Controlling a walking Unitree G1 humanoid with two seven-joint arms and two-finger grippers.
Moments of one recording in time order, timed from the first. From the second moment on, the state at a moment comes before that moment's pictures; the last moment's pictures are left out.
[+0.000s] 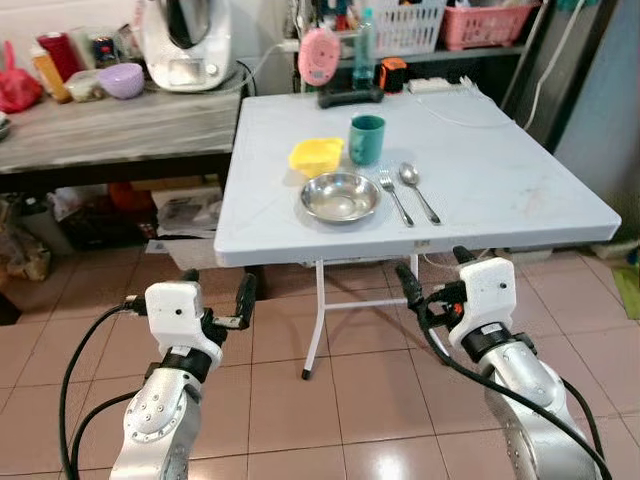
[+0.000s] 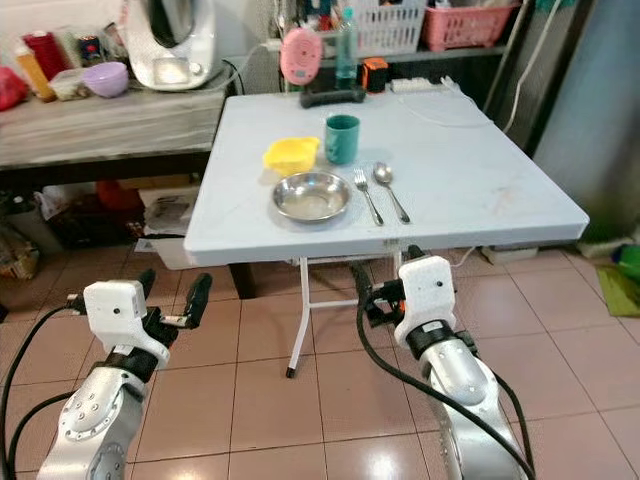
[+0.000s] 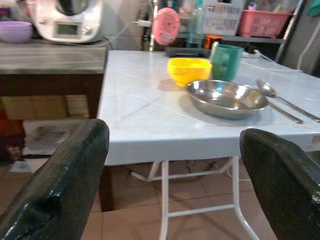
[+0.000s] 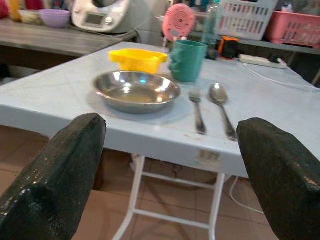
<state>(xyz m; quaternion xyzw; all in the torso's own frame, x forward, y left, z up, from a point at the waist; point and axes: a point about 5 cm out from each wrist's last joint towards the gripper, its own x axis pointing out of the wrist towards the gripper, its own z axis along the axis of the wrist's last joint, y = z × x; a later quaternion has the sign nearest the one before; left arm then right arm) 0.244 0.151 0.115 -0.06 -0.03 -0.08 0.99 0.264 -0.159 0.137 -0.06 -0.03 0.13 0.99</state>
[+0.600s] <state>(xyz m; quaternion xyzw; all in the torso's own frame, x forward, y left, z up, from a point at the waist) 0.244 0.145 0.113 -0.07 -0.02 -0.09 0.99 0.267 -0.165 0.138 -0.06 -0.03 0.11 0.99</state>
